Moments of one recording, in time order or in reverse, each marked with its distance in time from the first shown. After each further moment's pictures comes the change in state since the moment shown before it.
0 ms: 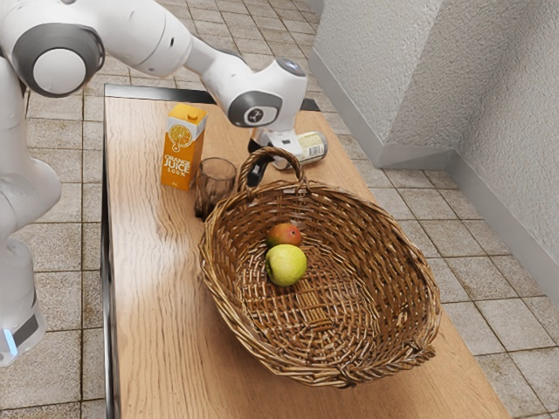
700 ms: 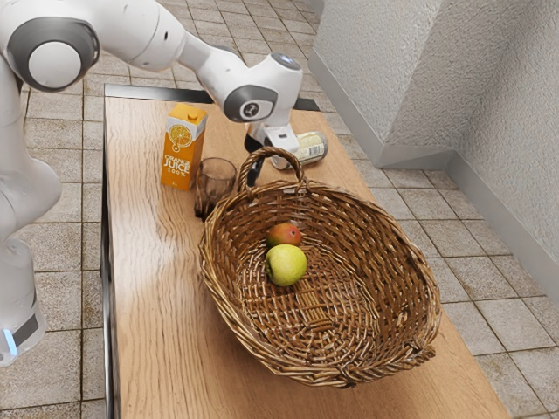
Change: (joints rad) arm 0.010 -0.034 0.005 -0.008 0.009 -0.004 -0.021
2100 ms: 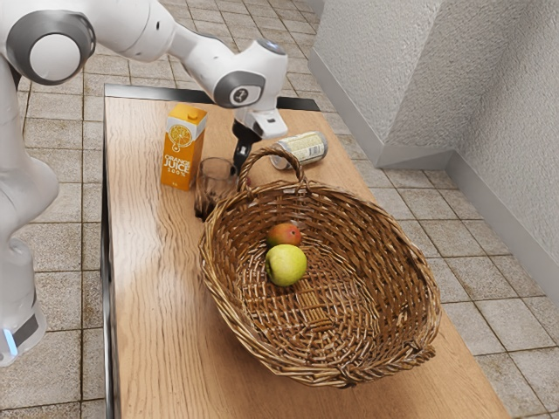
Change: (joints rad) arm 0.077 -0.025 0.008 0.002 0.022 -0.009 0.001
